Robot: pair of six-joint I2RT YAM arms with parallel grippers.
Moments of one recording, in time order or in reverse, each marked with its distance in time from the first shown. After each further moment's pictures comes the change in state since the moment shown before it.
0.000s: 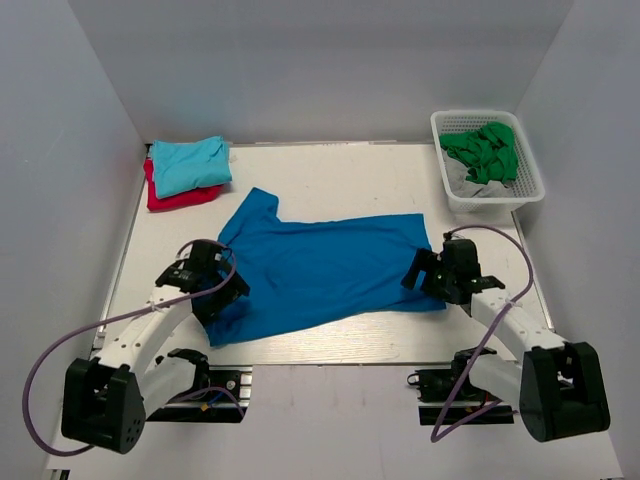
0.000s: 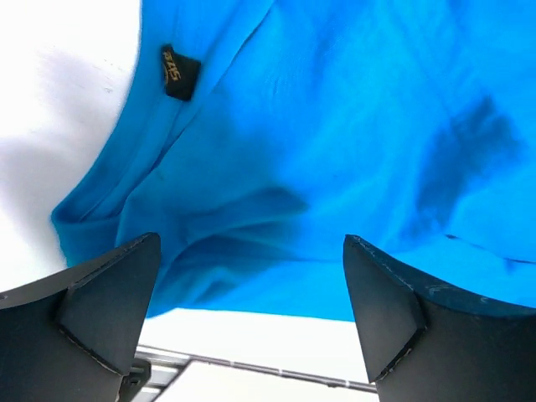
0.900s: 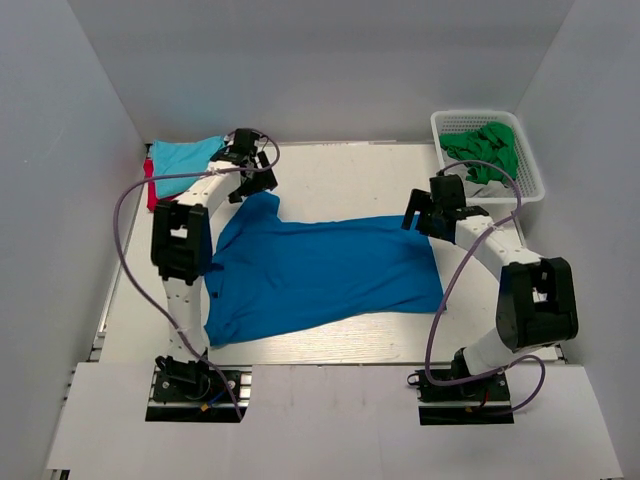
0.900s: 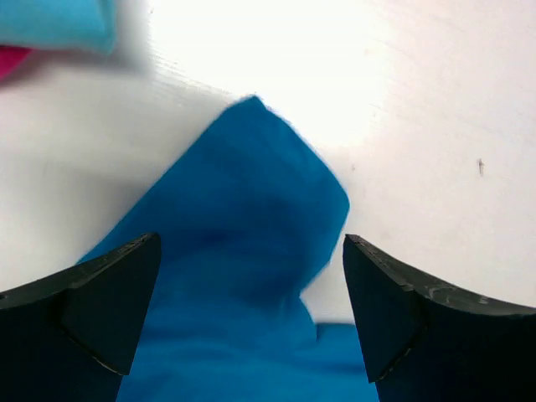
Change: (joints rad) left arm 0.015 1.087 1.170 0.132 -0.125 0.365; right arm 0.005 0.448 0.561 -0.090 0.203 -0.092
